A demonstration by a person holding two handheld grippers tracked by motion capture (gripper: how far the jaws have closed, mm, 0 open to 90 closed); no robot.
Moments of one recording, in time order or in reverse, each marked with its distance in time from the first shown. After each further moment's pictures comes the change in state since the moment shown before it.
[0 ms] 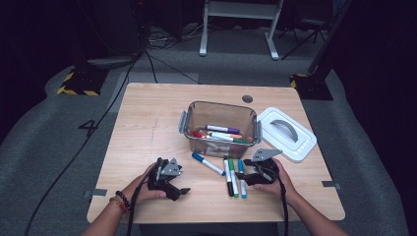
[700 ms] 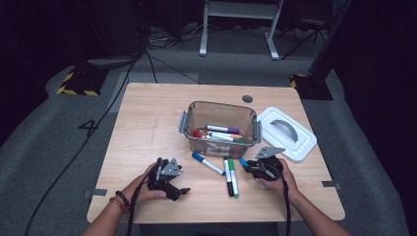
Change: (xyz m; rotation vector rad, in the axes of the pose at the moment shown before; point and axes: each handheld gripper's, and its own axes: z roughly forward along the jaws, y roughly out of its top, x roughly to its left) left arm 0.000 0.000 0.000 -0.001 0.000 -0.001; right arm -0.021 -0.011 -0.002 0.039 -0.072 0.039
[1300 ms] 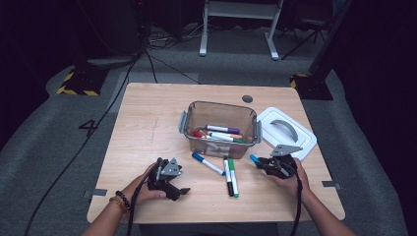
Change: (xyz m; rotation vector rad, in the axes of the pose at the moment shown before) left arm 0.000 0.000 0.000 0.000 0.000 0.000; right arm -0.026 -0.014 -0.032 -0.073 -0.020 0.039
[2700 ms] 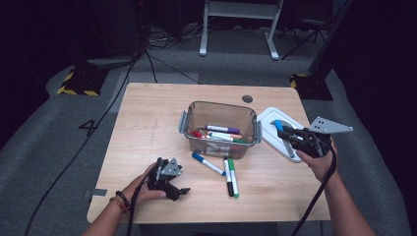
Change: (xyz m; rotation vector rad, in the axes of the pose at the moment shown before) left arm 0.000 0.000 0.000 0.000 0.000 0.000; right arm -0.024 0.070 -0.102 -0.335 -0.055 -0.044
